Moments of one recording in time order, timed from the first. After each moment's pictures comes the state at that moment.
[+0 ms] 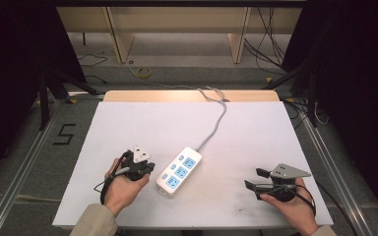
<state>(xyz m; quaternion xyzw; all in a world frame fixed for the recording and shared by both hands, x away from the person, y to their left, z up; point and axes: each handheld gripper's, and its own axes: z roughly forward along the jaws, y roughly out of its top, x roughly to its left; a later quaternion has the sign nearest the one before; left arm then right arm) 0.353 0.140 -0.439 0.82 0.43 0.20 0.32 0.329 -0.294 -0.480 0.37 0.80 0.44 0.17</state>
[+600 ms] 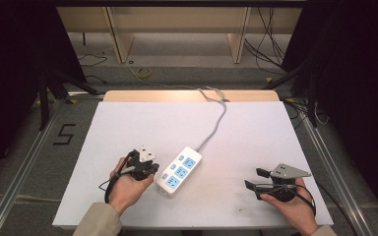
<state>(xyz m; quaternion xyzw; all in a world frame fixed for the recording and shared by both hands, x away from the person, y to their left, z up) 0.356 0.128 -0.441 0.83 0.41 0.19 0.32 0.329 -0.294 -0.480 0.37 0.80 0.44 0.17</state>
